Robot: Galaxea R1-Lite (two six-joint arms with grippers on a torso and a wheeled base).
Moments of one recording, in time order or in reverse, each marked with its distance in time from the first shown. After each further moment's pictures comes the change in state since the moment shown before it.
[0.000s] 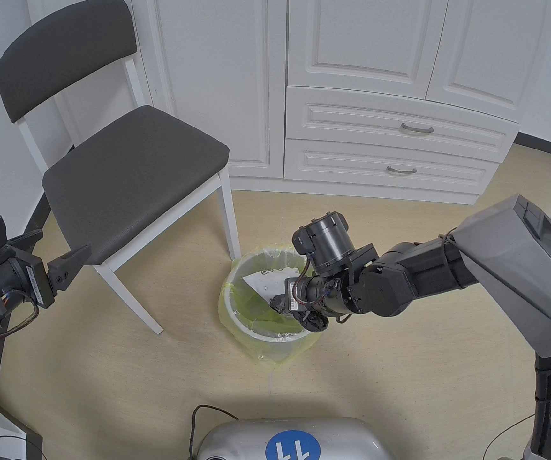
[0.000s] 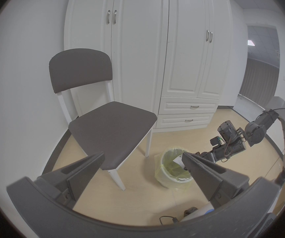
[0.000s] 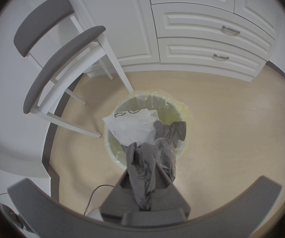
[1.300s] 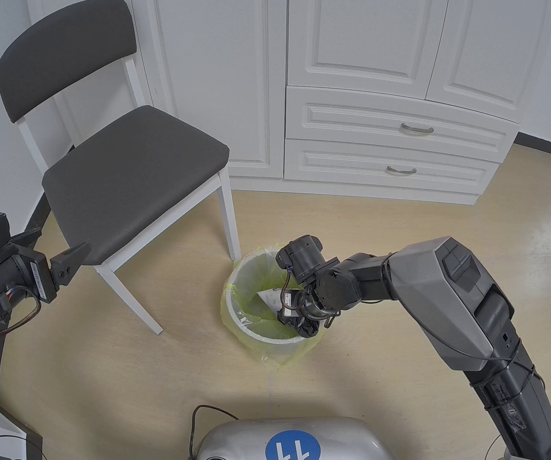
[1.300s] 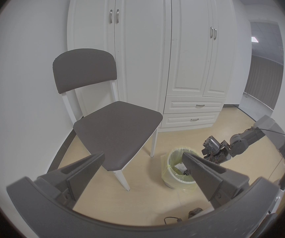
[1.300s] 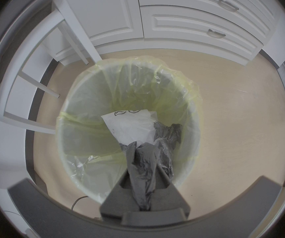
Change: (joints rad) left arm 0.003 0.033 0.000 -0.030 0.046 0.013; right arm -0.064 0.383 -0.505 0.295 -0.033 0.064
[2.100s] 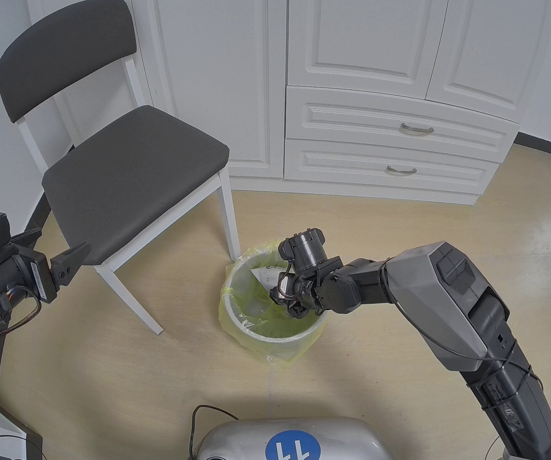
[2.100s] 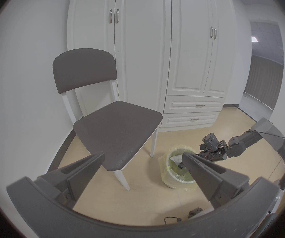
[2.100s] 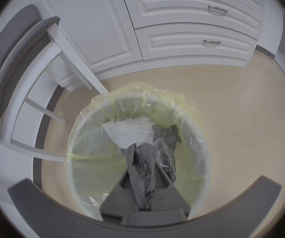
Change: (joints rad) left arm 0.000 0.001 0.000 0.000 0.000 0.000; right arm -0.015 0.035 -0.004 -0.248 -0.023 0.036
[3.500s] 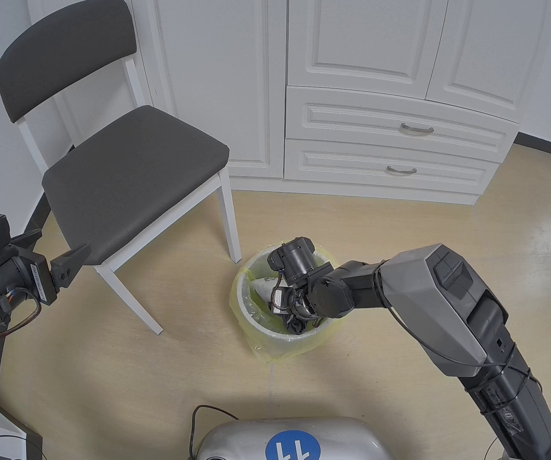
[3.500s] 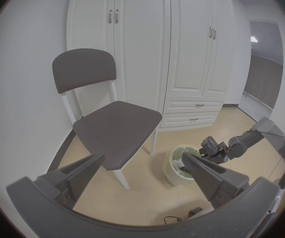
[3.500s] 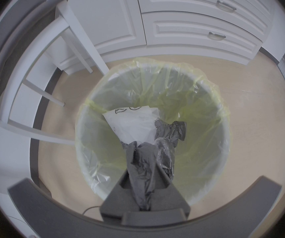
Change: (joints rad) left arm -0.003 -0.005 0.006 0.000 -0.001 0.002; right arm 0.039 -0.011 0.000 0.136 0.009 0.000
